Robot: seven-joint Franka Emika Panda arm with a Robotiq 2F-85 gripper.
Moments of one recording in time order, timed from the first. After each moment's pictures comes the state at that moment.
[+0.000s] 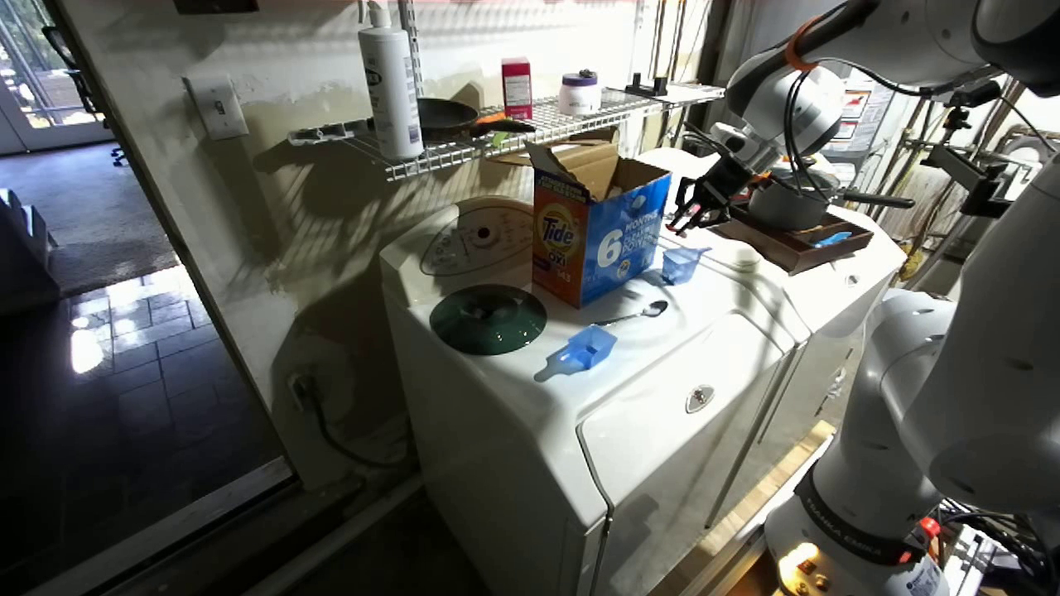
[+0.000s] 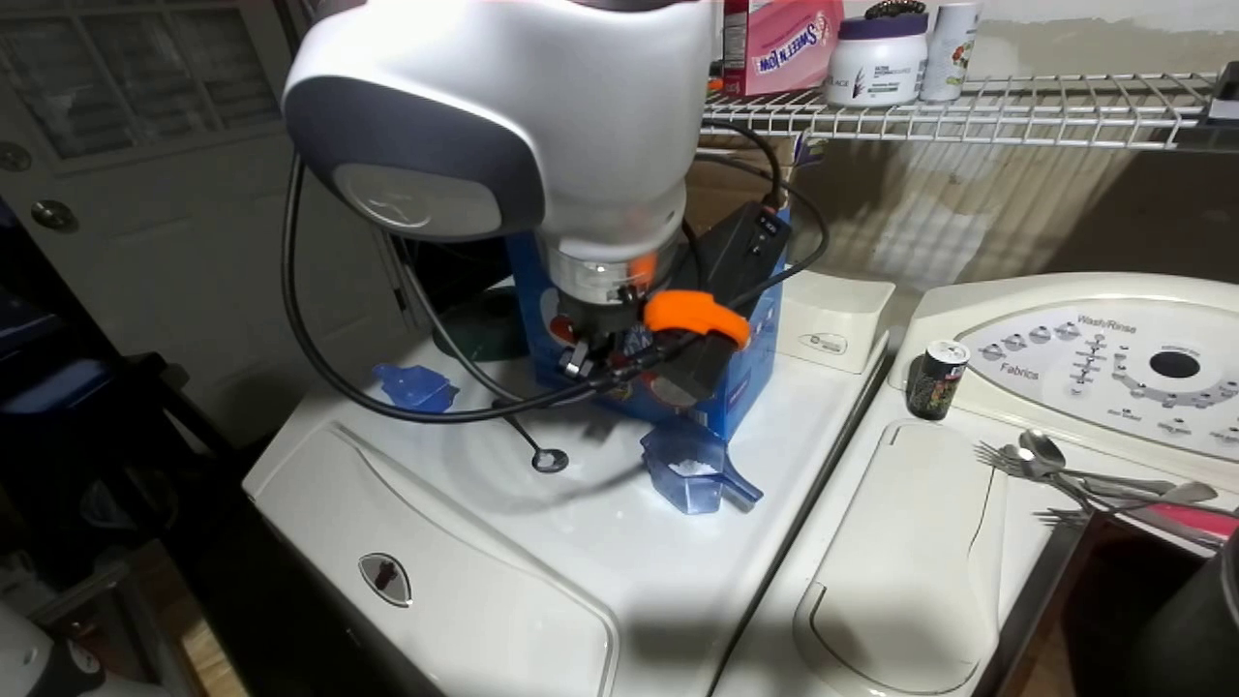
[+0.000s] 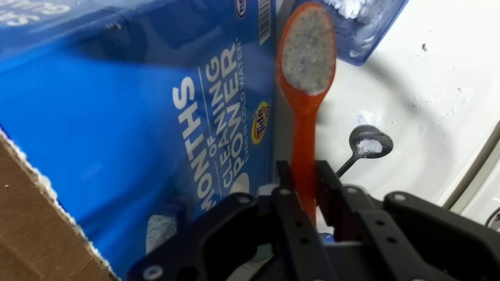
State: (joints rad) arm 0.58 -0.10 -1.22 -2.22 0.58 2.19 -2.71
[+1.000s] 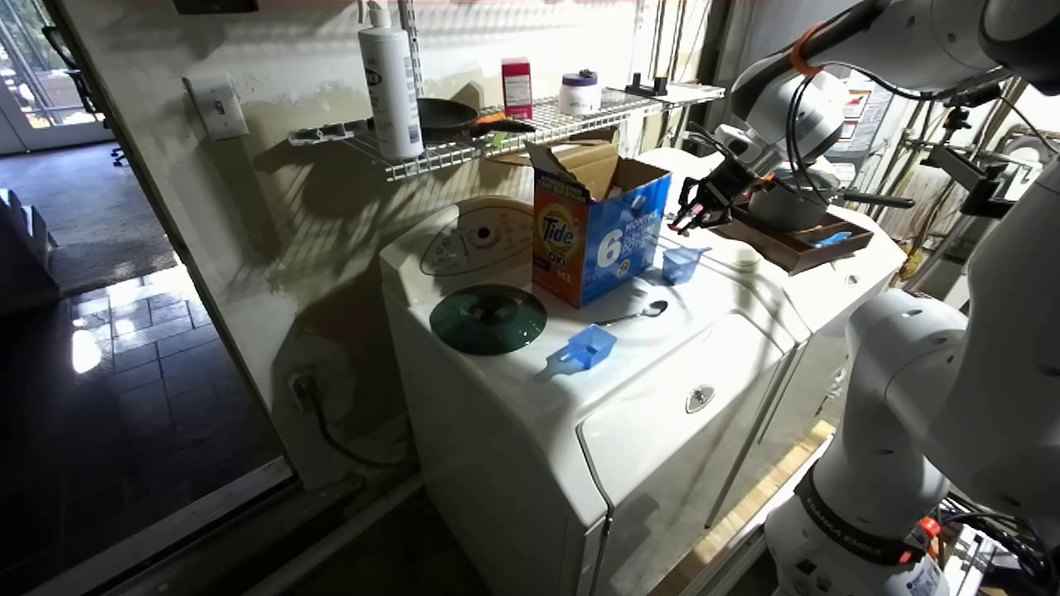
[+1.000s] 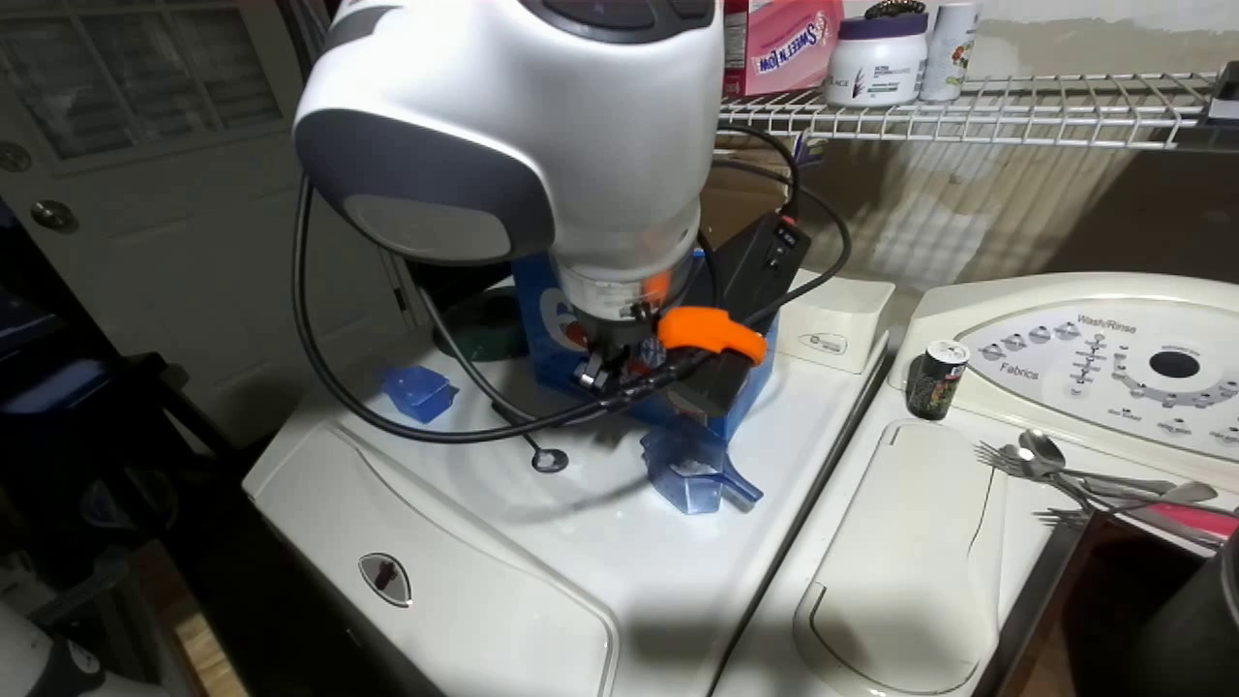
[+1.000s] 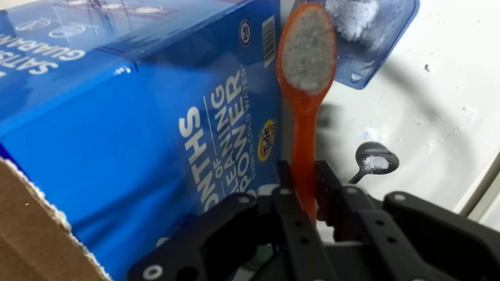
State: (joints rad) arm 0.81 -0.13 -1.46 -2.22 0.58 2.25 -2.71
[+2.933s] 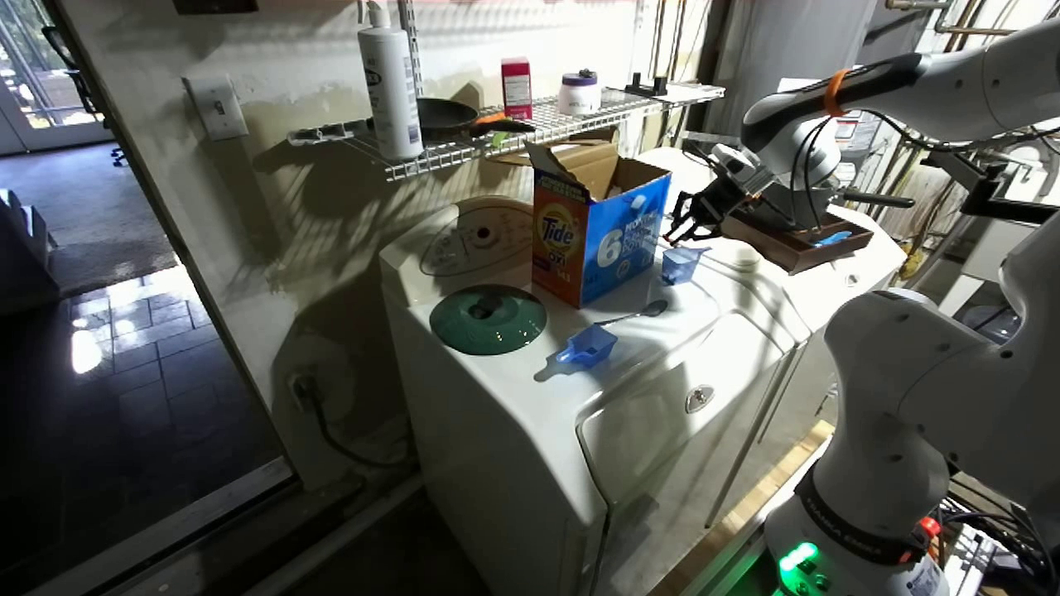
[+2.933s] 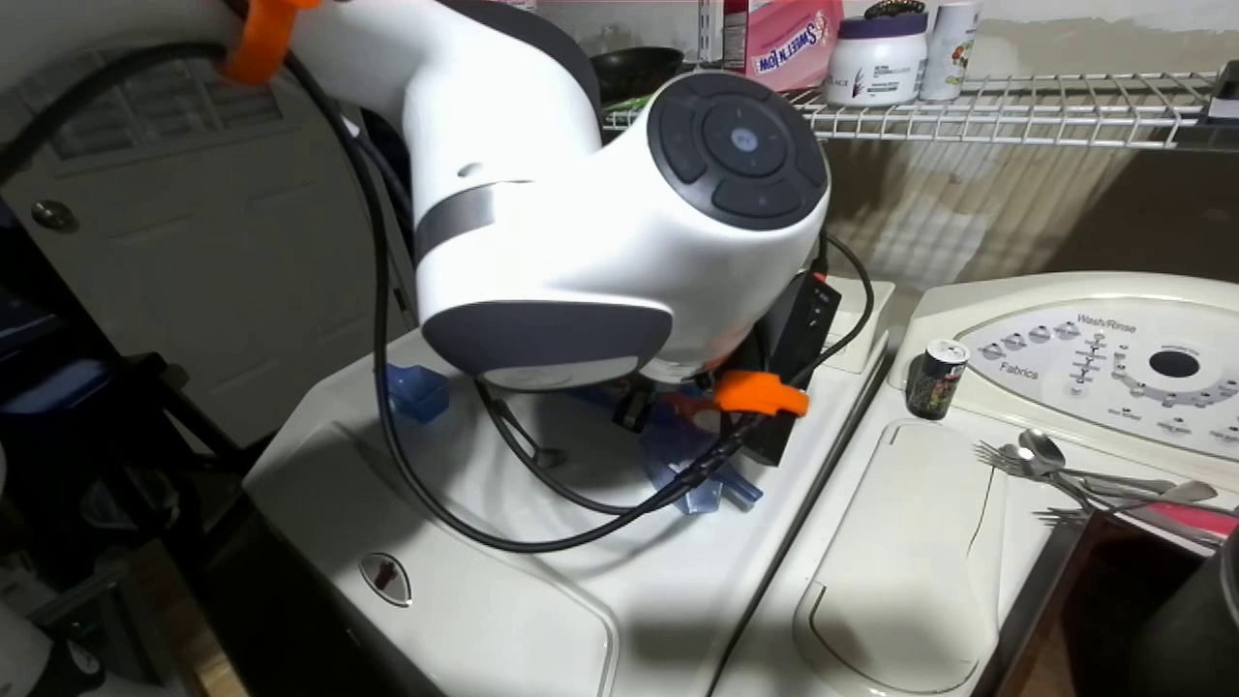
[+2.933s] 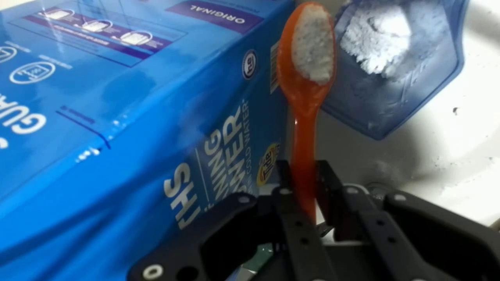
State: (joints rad) arm 1.17 -0.58 -1.77 -2.16 0.12 2.36 -2.52
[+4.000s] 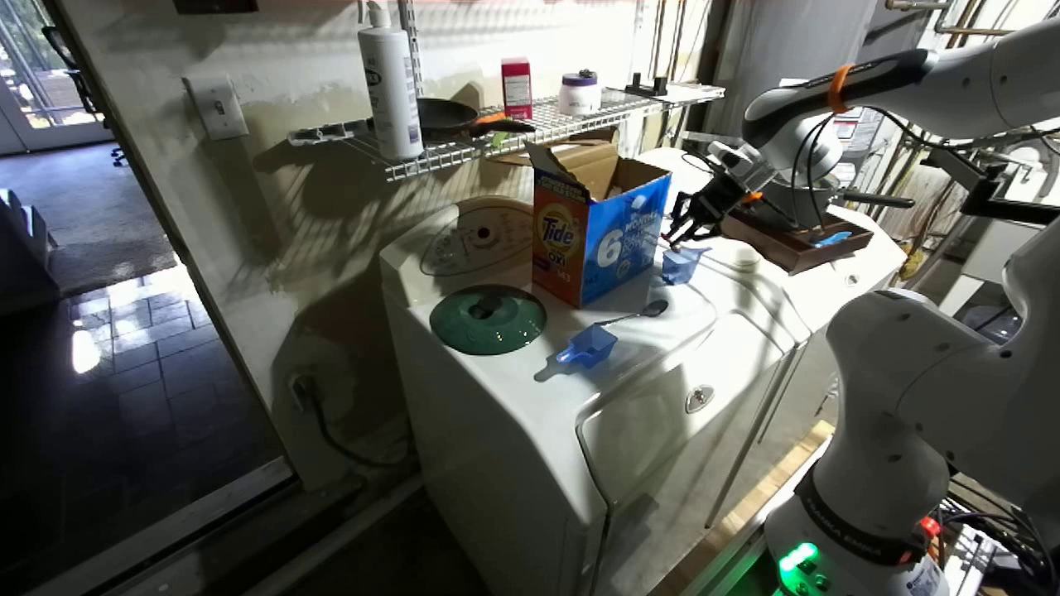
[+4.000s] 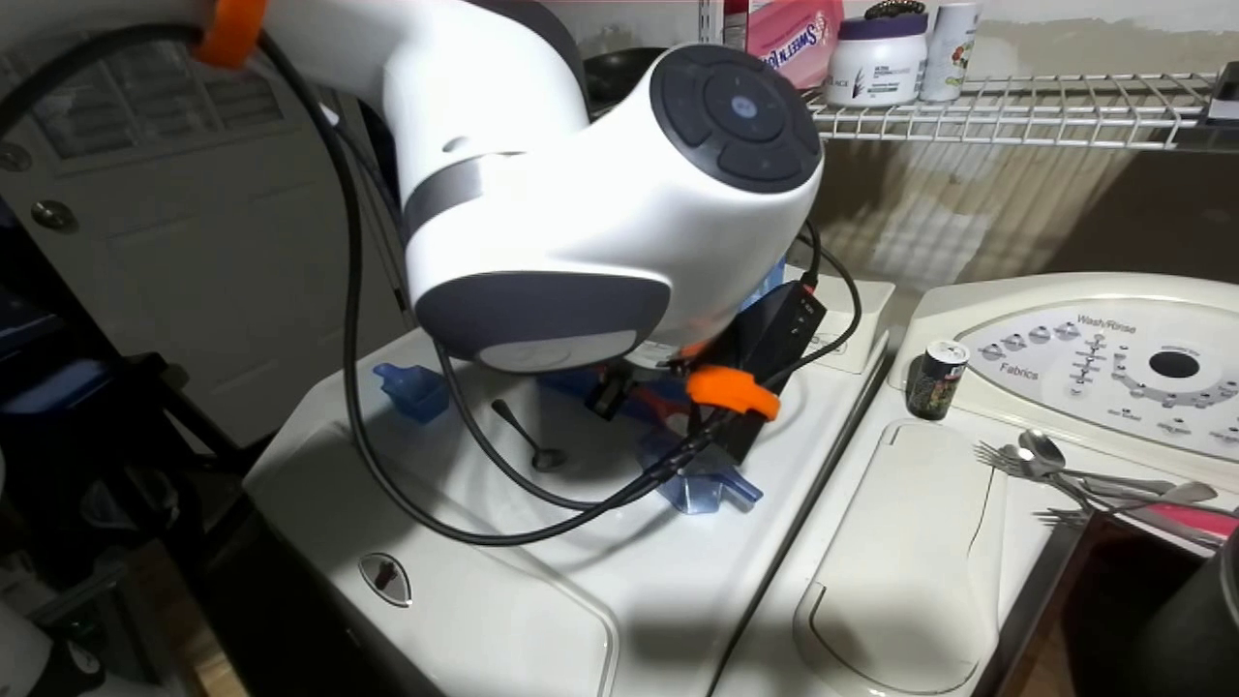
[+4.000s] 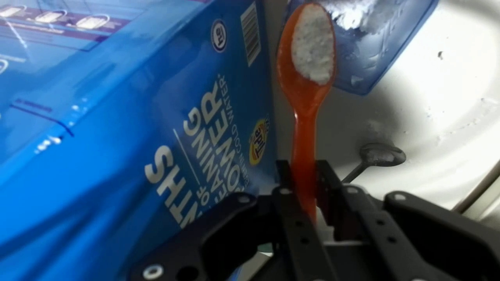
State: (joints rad) arm 1.13 -0.59 -1.72 -2.16 0.08 2.28 -2.34
